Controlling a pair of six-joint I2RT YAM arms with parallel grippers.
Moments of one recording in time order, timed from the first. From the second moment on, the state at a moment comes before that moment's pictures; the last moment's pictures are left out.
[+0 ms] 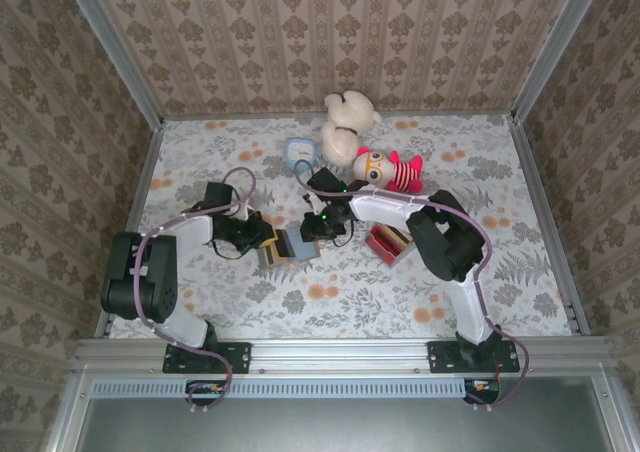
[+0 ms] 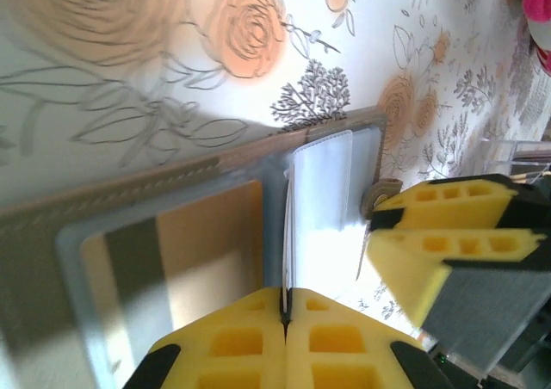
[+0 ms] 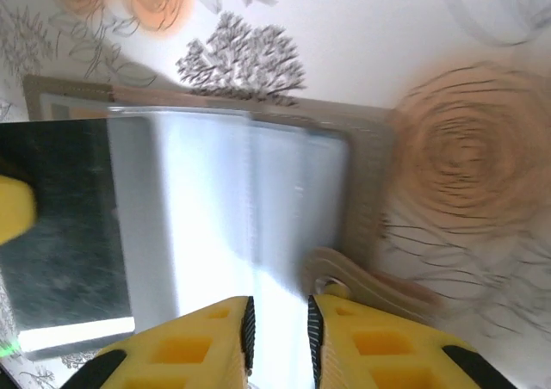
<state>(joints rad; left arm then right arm) -0.17 1.55 0.75 -0.36 0.70 -0.56 0.69 2.09 1.48 -0.54 -0.36 0.51</state>
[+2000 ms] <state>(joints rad) -0.14 1.31 1.00 -0.70 0.42 -0.44 0.37 1.44 1.21 -0.42 -0.37 0.24</state>
